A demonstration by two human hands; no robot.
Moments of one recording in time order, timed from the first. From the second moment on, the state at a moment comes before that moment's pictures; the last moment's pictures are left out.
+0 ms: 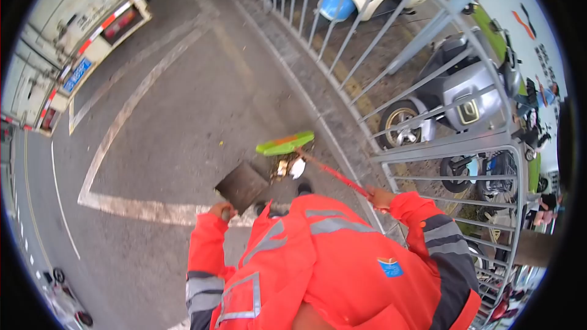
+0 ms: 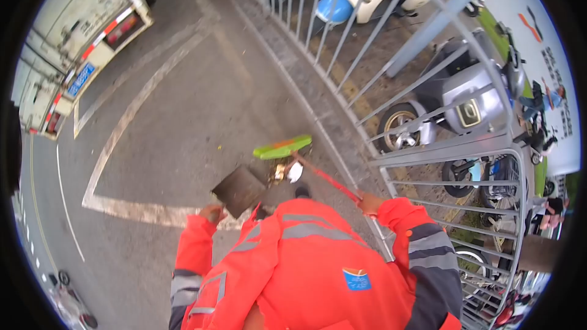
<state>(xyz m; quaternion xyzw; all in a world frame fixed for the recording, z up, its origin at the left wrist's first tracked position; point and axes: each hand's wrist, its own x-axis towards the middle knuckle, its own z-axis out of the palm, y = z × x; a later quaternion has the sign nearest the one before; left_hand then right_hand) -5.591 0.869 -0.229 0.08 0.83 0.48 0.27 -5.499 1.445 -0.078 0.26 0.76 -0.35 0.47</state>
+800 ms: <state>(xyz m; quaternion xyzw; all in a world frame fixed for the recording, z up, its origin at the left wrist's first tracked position) -5.598 1.010 -0.235 0.09 0.89 0.40 0.20 -5.564 1.377 -0.060 0.42 0.44 -0.53 0.59</state>
